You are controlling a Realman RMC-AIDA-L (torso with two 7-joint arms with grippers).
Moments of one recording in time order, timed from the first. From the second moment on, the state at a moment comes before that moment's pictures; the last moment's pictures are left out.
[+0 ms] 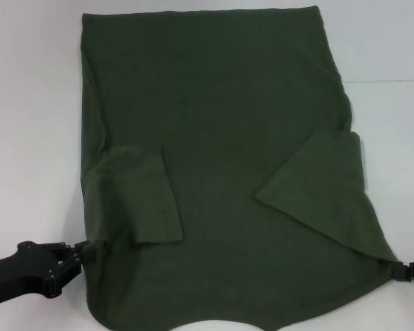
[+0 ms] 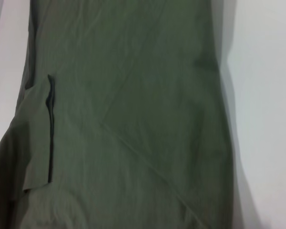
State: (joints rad) left arm -0.31 -2.16 0.44 0.77 2.16 1.60 -1.40; right arm 0.39 1.93 -0.55 -0.56 -2.31 -1.50 2.21
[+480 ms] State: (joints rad) left arm -0.31 -2.14 0.36 0.78 2.17 1.74 -1.57; right arm 0.34 1.94 -0.43 -0.56 -2.30 -1.54 2.07
